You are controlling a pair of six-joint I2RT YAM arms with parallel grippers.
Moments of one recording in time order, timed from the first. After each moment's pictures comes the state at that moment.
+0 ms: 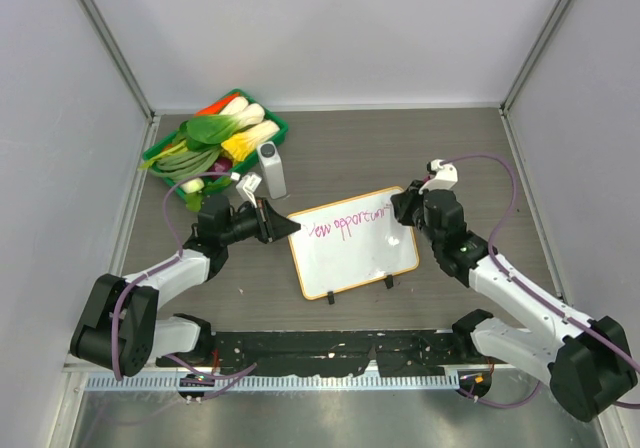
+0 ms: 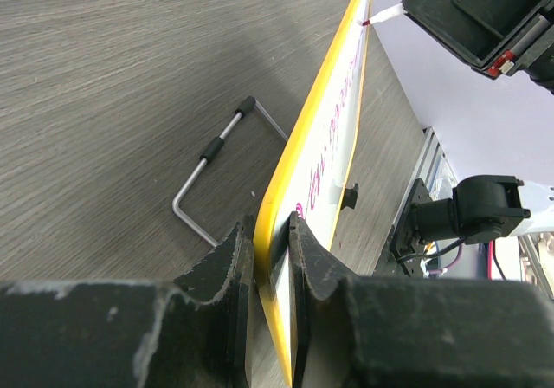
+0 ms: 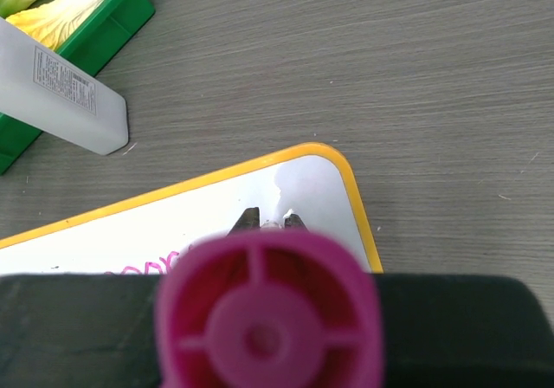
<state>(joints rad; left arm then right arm) -0.32 1.25 0.42 0.54 0.71 -0.60 0.50 0.98 0.58 0.07 0.24 0.48</state>
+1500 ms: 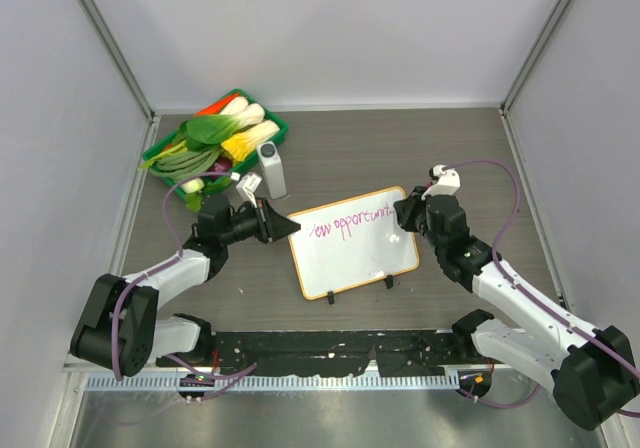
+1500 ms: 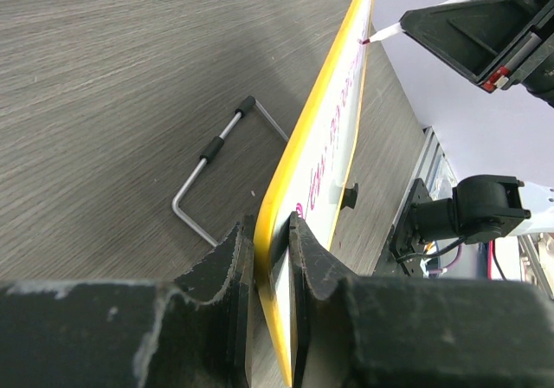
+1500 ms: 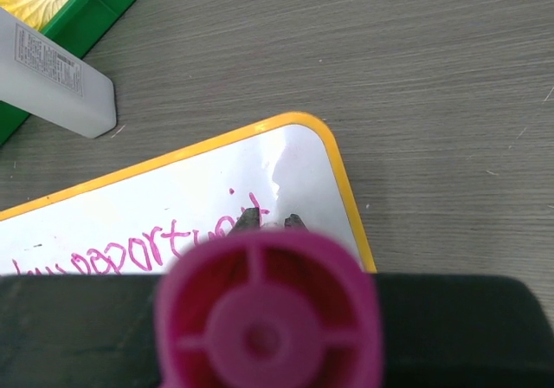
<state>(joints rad) -0.32 1.25 0.42 0.54 0.71 -0.60 0.50 0.92 0.54 0.02 0.24 0.49</state>
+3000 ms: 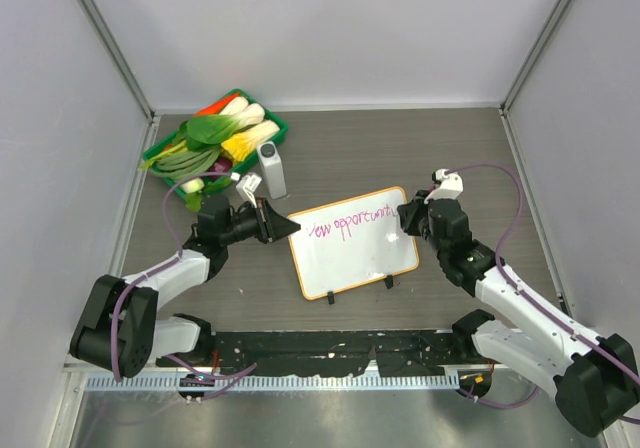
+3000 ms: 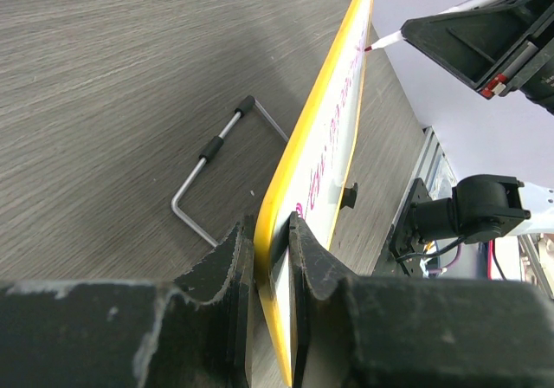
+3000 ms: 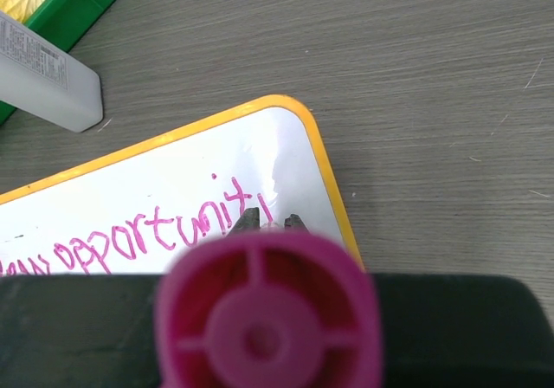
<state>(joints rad) -0.32 1.25 0.42 0.53 0.71 -0.60 0.50 0.89 0.52 -0.02 0.26 0.48</state>
